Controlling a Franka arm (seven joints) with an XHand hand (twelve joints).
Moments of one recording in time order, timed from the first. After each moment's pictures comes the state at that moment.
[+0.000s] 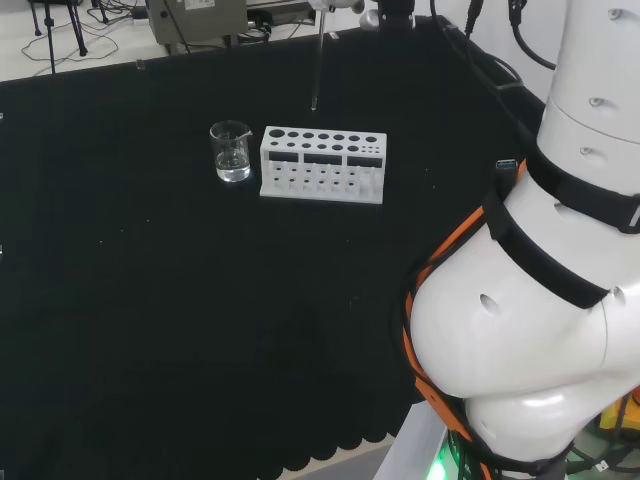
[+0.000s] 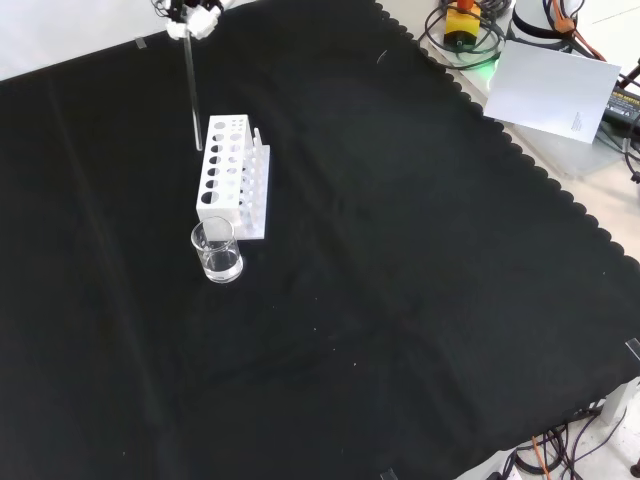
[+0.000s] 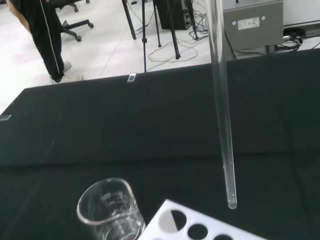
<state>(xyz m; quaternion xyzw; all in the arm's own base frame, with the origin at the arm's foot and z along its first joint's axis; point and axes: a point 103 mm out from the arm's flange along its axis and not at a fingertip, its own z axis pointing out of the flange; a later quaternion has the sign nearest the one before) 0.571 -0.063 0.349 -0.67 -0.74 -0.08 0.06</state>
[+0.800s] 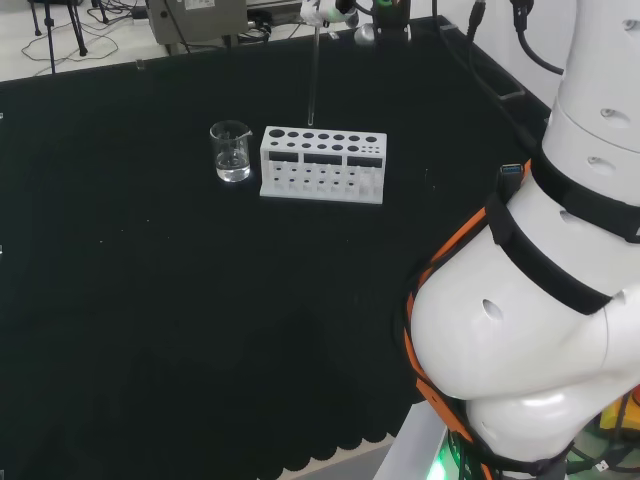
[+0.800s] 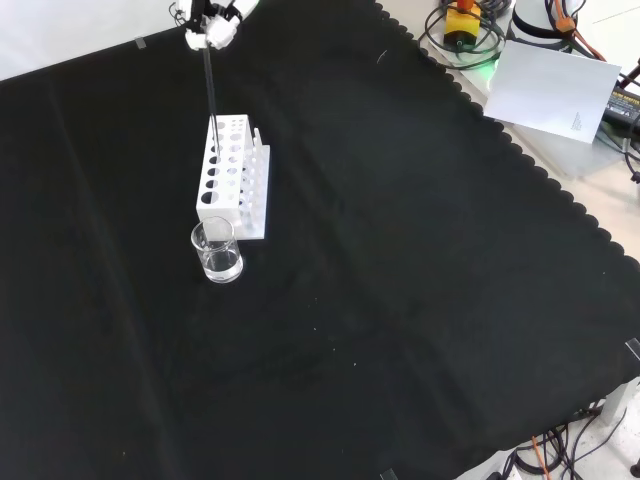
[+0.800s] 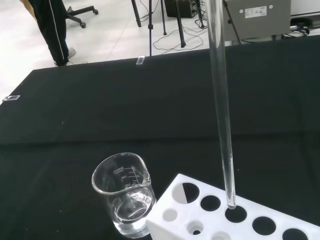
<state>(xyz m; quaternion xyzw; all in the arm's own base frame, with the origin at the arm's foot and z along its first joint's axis) 0.554 -0.046 0.341 -0.66 -0.75 -0.07 0.06</state>
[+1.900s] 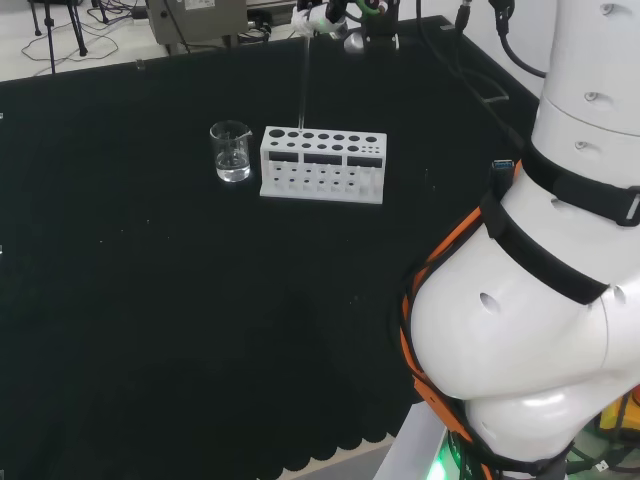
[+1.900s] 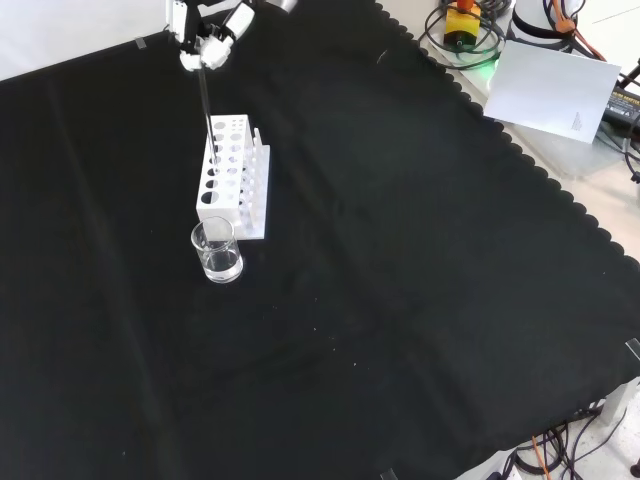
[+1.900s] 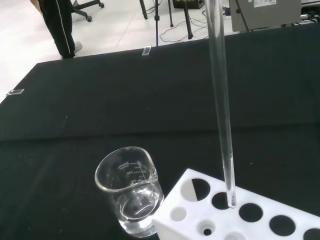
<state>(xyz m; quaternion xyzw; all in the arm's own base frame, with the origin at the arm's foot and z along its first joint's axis) 0.574 -0.041 0.322 -0.66 -0.75 -0.07 0.08</state>
